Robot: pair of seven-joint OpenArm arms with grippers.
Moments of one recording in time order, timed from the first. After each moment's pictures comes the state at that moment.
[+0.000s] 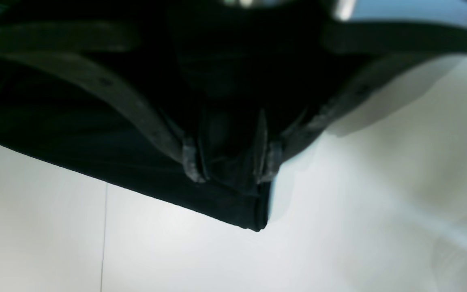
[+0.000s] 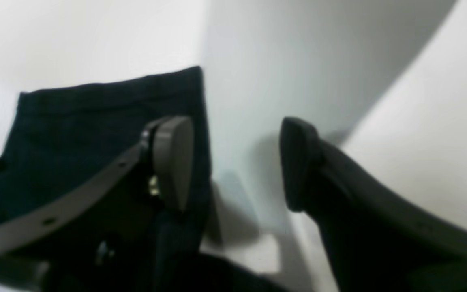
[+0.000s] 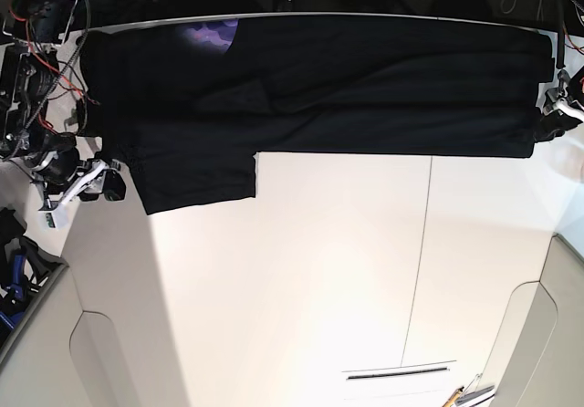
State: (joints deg) left arm 13.7 -27.5 -43.4 78.3 -54.2 -34.4 57.5; right arm 5.5 18.7 18.6 75.4 29.7 30.8 -51.5
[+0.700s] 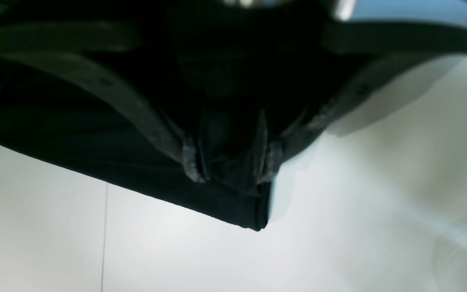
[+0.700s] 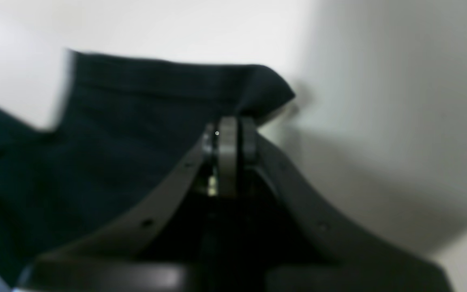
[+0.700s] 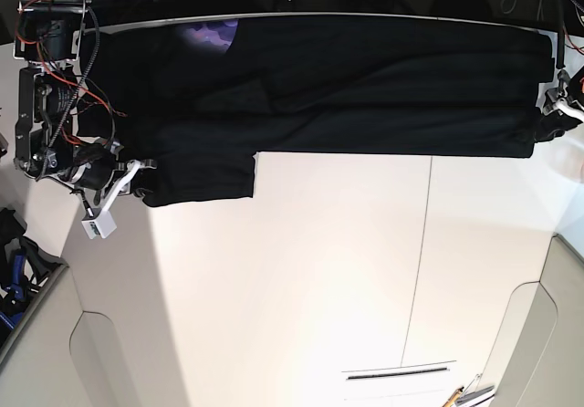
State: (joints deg) left arm 13.7 -27.5 -43.4 78.3 -54.2 -34.5 57.5; right arm 8.1 18.8 8.6 76.1 37.6 30.6 -59.2
